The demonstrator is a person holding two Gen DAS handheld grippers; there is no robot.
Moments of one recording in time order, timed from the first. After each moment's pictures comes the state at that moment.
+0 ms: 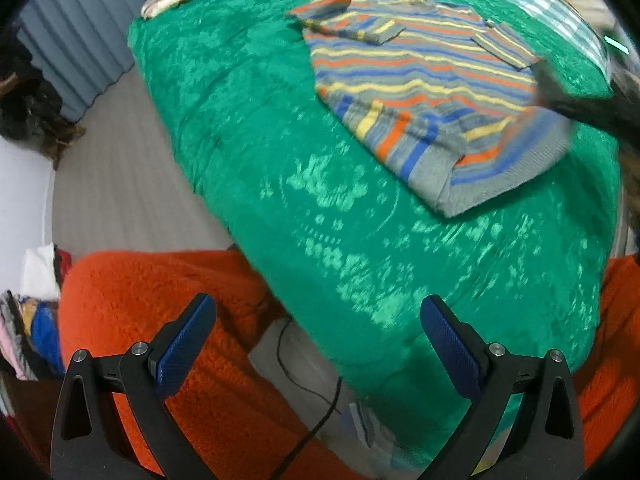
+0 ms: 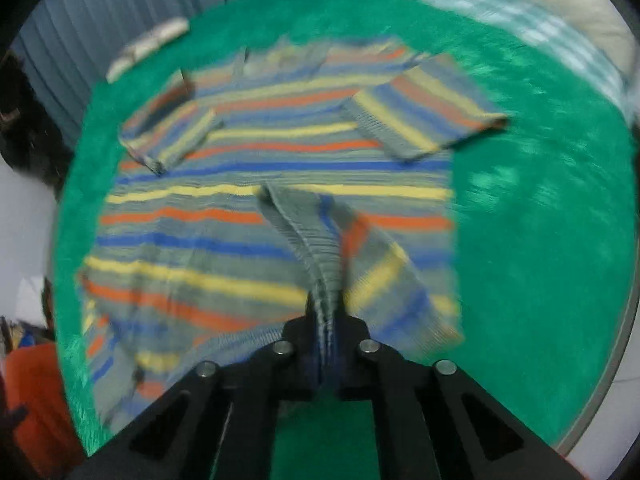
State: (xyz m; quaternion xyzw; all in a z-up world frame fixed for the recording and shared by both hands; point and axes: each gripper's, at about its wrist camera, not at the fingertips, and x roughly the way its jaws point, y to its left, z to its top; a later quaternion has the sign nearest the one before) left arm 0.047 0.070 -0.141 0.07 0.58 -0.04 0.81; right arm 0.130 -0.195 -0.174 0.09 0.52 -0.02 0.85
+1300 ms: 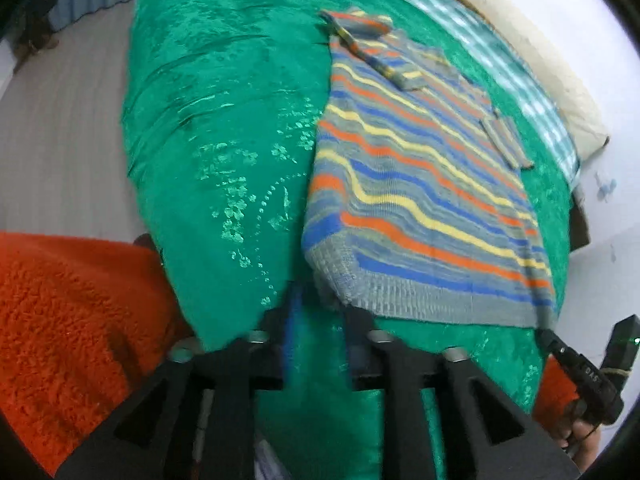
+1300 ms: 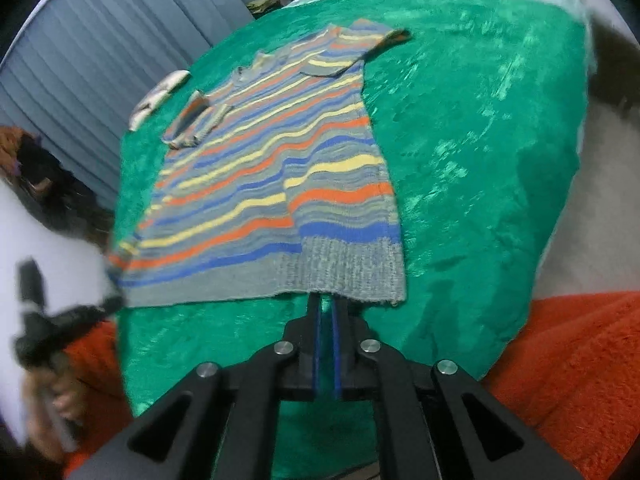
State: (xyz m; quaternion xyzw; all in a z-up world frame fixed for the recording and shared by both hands) left arm 0.100 0.110 -0.179 -0.17 0.55 -0.10 0.82; right arm -0.026 -0.224 -0.190 0.24 0.49 0.00 0.84
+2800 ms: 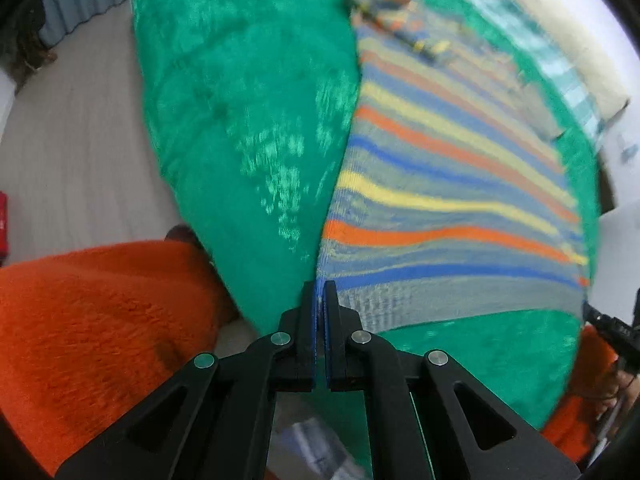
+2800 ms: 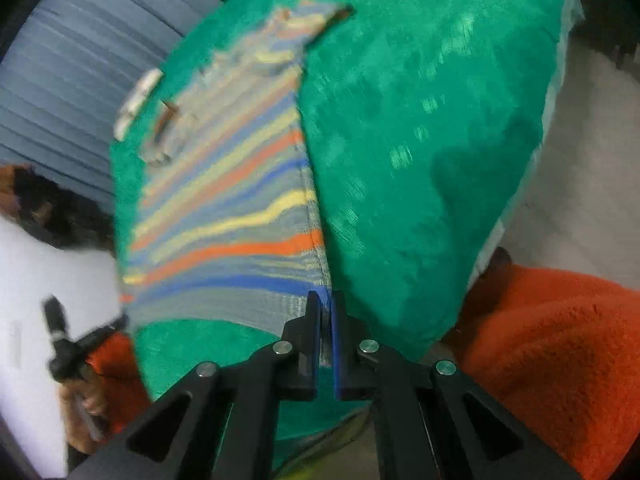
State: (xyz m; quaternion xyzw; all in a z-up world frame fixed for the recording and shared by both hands) left arm 0.115 0.116 -0.191 -0.07 0.61 -0.07 0.79; right arm 0.004 -0.281 -0.204 0.27 0.56 -0.01 0.78
